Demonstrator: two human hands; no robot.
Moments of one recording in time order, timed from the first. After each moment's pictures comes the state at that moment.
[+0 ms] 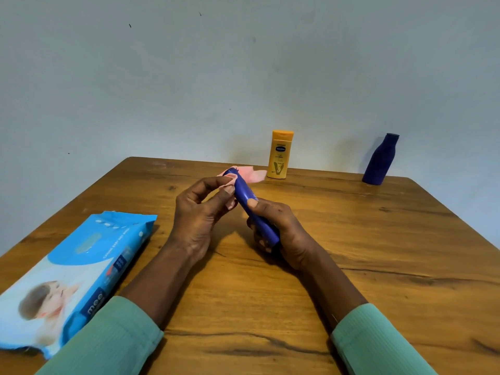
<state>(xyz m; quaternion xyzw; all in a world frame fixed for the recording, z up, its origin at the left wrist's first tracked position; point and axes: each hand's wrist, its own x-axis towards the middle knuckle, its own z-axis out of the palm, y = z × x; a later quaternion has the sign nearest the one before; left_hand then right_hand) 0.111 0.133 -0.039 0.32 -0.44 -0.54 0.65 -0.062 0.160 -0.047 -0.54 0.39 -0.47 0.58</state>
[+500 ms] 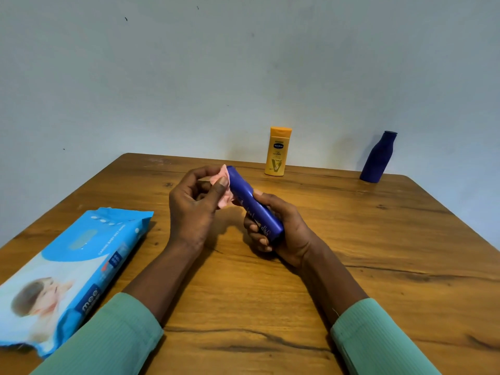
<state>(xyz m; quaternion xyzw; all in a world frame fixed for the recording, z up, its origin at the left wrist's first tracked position) 0.110 0.130 -0.040 0.41 -0.52 -0.36 0.66 -0.067 0.159 -0.046 -0.46 0.35 -0.43 0.69</state>
